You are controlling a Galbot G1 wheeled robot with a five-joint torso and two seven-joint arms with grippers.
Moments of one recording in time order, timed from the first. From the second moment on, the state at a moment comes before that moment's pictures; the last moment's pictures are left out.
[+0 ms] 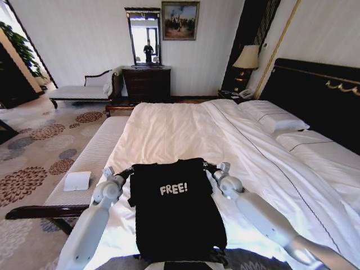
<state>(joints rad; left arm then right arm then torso) 0.93 -1.16 -0.41 -1.61 -0.99 0.52 -0.33 -0.69 0.96 -0.11 1.37 0.97 -0.08 0.18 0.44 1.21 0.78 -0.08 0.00</state>
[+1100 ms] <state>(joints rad) 0.85 -1.30 -0.35 -1.42 -0.86 0.45 -0.35 -0.71 1.09 -0.03 1.19 0.85 -0.03 0.16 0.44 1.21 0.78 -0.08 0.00</state>
